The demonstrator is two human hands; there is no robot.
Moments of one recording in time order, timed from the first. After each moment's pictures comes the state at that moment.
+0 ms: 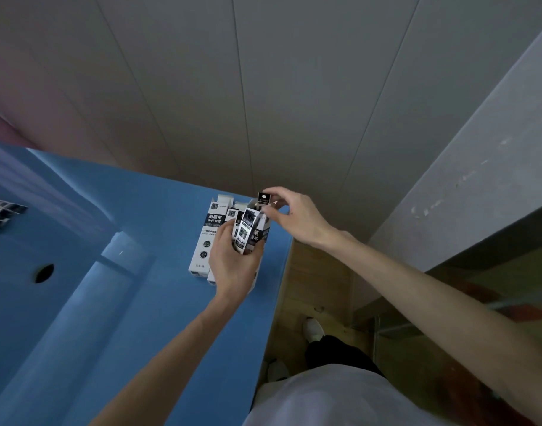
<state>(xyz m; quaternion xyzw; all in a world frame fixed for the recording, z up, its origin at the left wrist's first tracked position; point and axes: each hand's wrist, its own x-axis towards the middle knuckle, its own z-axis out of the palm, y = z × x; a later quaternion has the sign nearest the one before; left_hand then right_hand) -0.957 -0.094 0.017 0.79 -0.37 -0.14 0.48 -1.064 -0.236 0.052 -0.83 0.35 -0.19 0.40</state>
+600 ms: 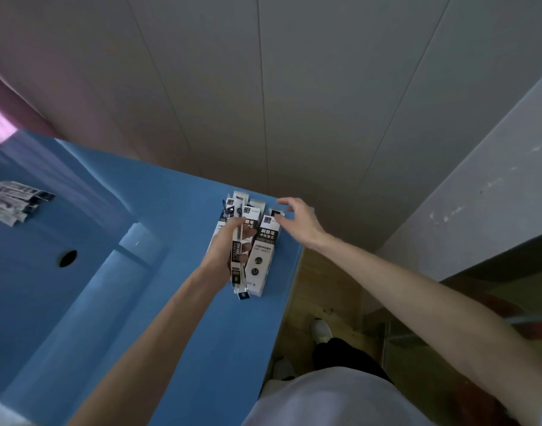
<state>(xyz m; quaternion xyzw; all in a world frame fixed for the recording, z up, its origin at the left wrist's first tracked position) -0.907 -0.098 0.044 0.65 -0.05 -0.53 0.54 -1.035 -0.244 -0.009 -0.78 0.42 -0.14 0.44</state>
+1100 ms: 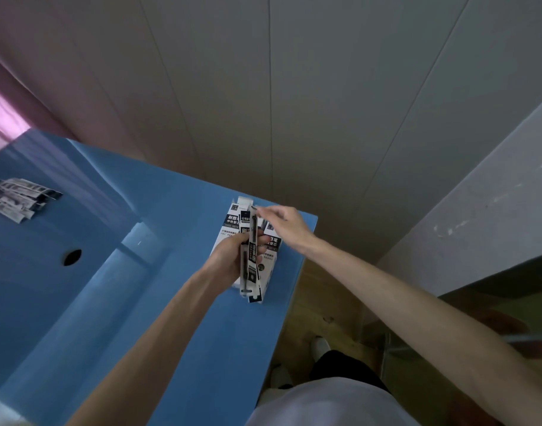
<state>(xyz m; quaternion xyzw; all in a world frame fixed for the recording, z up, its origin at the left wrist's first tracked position) -0.897 -0.104 0.026 0.58 -0.08 -0.61 0.54 -1.010 -0.223 0.026 -0.70 0.37 -0.16 0.59</state>
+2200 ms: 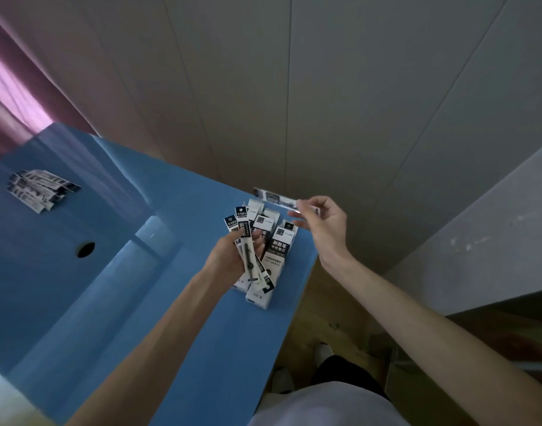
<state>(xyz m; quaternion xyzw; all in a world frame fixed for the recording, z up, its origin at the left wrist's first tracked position) -0.885 -0.106 0.024 0.51 0.07 -0.58 0.63 -1.040 -0.224 0.047 -0.49 0.38 -0.40 0.68</state>
